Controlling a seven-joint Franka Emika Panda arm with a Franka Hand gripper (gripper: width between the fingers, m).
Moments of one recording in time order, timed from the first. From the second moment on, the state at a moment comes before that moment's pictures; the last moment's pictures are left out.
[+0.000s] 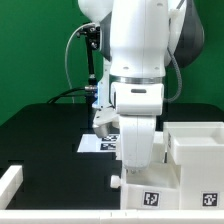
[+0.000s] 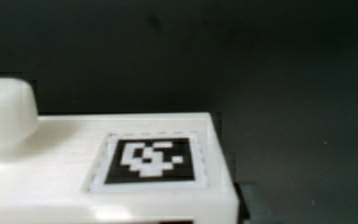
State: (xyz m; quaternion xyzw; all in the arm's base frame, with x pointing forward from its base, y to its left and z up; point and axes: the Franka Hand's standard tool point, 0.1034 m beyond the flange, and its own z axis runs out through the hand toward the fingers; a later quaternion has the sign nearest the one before) arm 0.550 -0.009 0.032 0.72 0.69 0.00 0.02
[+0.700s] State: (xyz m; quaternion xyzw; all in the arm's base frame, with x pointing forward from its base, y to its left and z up) arm 0.552 -0.005 0.034 0.74 0.68 -0.01 0.02
